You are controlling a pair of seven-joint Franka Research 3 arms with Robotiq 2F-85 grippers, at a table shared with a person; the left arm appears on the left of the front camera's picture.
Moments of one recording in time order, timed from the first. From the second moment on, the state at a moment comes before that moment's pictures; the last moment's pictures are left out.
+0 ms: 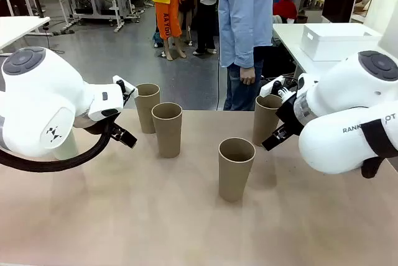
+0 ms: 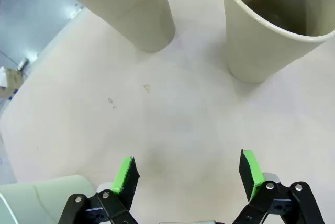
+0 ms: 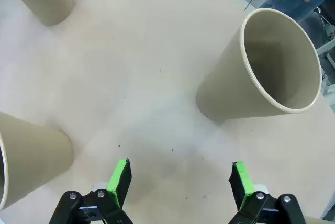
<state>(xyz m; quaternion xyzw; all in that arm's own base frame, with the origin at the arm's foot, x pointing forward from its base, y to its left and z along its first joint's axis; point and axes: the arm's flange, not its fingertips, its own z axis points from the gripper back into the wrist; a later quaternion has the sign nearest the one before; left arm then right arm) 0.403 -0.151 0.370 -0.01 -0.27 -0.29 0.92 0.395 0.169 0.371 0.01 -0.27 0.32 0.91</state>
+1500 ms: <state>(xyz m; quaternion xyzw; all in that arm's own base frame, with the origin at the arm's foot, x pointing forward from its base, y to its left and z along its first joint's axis) 0.381 -0.112 0.502 -0.09 -0.30 -0.34 0.89 0.382 0.134 0.518 0.02 -0.33 0.31 0.89</state>
